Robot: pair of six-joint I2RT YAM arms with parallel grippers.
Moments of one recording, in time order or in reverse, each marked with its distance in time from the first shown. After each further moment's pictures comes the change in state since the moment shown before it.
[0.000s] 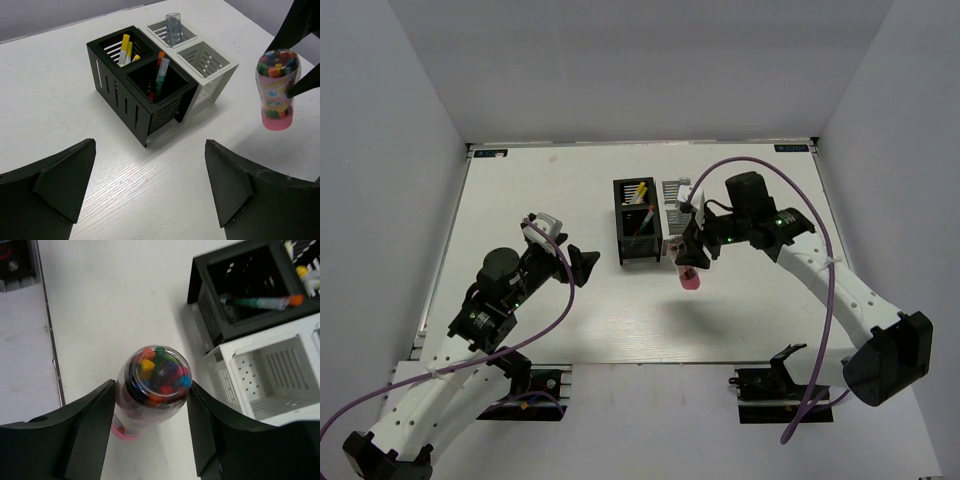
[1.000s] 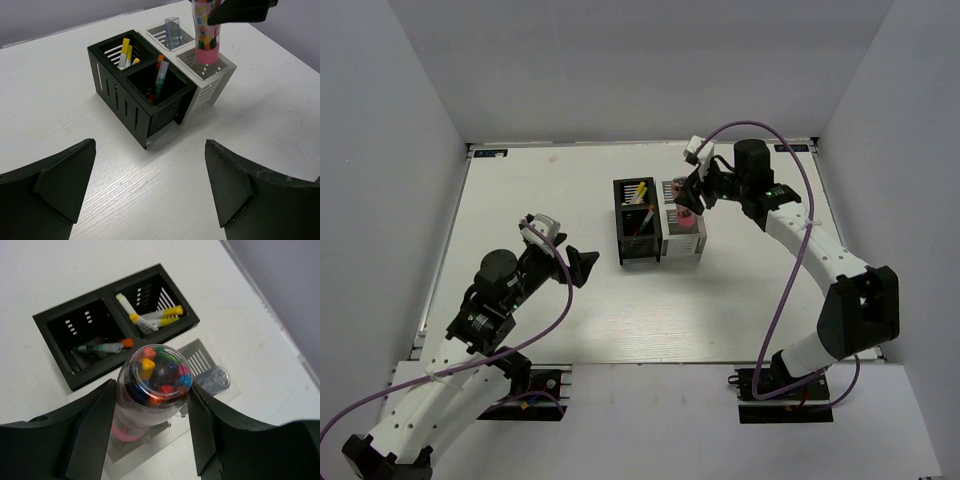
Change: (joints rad) left arm 0.000 -0.019 0.000 -0.002 0.001 0.002; right arm -0.138 0.227 0.127 0.447 0.104 0.037
